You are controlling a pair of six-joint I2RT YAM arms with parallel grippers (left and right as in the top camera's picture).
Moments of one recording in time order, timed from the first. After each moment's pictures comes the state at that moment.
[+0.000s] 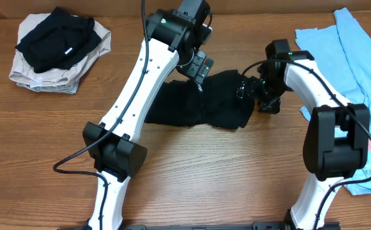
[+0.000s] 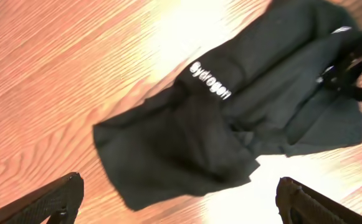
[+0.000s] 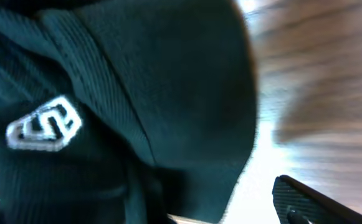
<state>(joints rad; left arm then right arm) -0.48 2.23 2.45 -1.48 -0.06 0.03 0.08 2.06 1.52 -0.98 -0.36 0.38</state>
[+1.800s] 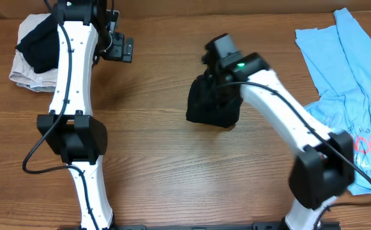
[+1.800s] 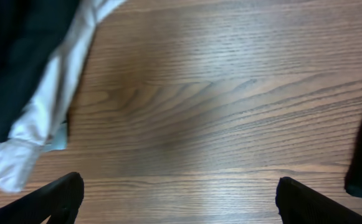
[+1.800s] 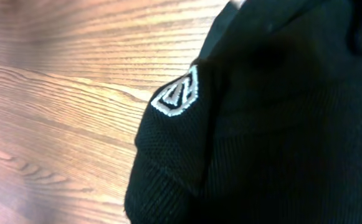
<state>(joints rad) -0.04 2.29 2.45 -1.50 -0.02 0.03 0.49 1.92 1.63 -0.94 -0.24 0.42</state>
